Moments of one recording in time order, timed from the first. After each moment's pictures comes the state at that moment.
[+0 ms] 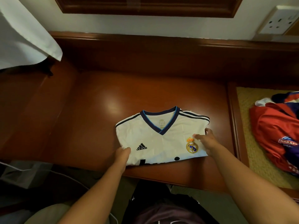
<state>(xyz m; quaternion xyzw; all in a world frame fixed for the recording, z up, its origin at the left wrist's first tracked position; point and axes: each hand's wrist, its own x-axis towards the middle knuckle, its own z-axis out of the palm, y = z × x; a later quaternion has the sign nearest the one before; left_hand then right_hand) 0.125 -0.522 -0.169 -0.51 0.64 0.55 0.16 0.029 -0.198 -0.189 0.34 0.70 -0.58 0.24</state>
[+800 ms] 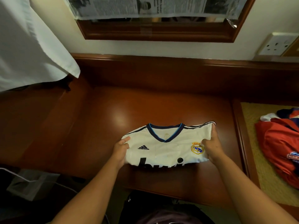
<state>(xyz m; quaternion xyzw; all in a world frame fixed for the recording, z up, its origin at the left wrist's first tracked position) 0.085 -0.562 -0.118 -0.44 0.57 0.69 0.09 0.021 -0.229 -0.145 0.23 0.75 -0.61 0.11</state>
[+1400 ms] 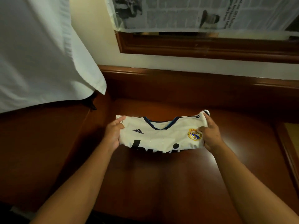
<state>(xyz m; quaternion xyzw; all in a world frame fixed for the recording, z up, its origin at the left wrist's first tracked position) -0.055 -0.771 -0.066 -0.36 0.58 0.72 0.03 -0.101 -0.445 -0.092 0.21 0.65 -0.72 0.10</state>
